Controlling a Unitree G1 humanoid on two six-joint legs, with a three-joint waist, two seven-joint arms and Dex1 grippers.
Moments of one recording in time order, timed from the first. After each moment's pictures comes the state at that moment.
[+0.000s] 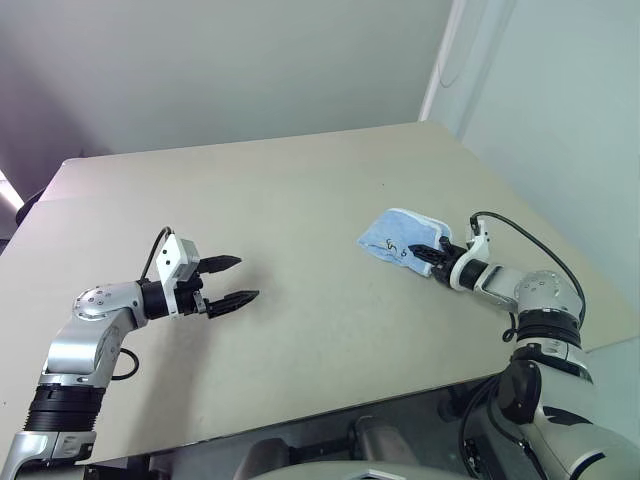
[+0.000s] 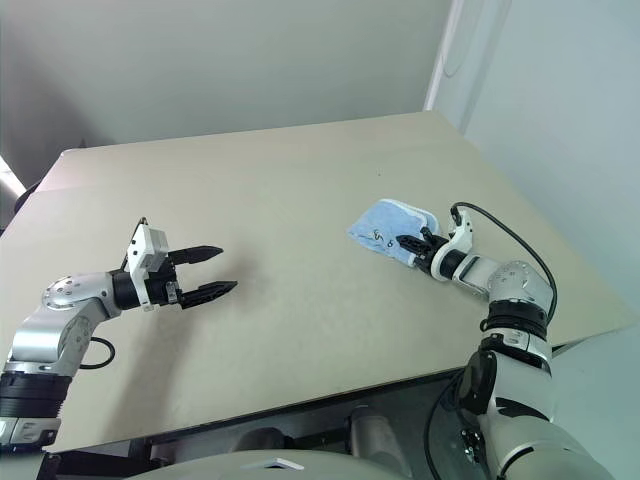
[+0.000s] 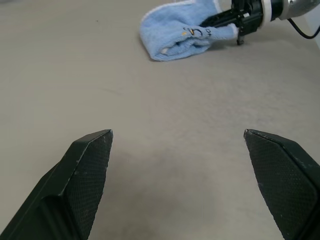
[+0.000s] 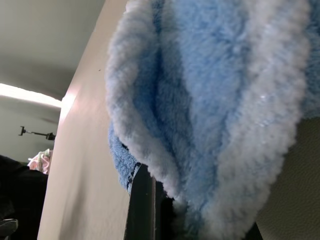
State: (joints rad) left arm -0.17 0.69 0.10 0.02 -0.47 0.29 -1.11; right arm -0.66 -0.39 -0.51 0.69 0.64 1.05 0.46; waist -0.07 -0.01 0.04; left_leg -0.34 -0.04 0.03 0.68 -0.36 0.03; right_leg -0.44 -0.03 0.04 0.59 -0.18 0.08
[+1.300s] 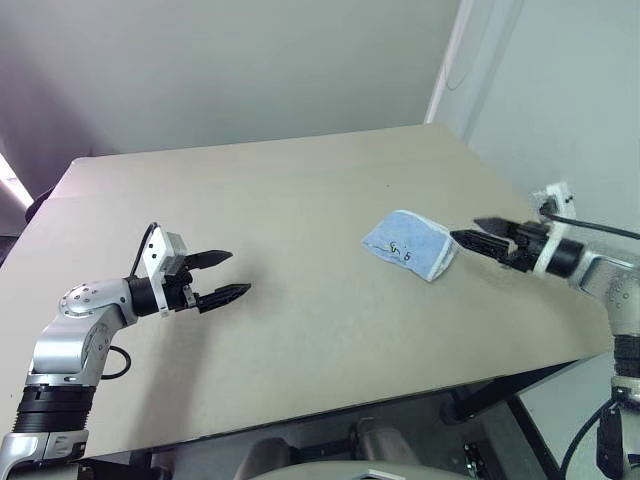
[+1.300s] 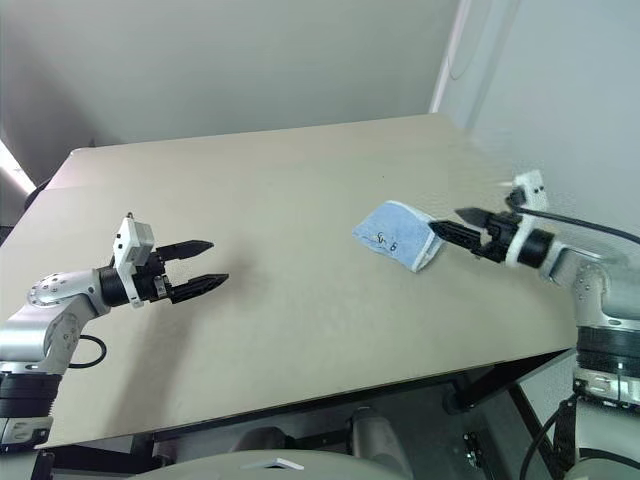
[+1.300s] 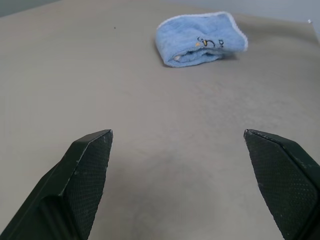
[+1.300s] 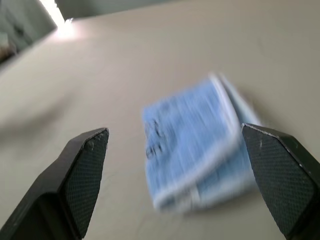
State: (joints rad) left arm -0.17 0.71 0.15 0.00 -0.52 0.36 -1.11; right arm -0.39 -0.75 -0.23 0.05 0.51 0.65 0.96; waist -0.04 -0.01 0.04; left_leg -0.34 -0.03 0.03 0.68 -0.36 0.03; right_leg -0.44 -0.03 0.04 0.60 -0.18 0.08
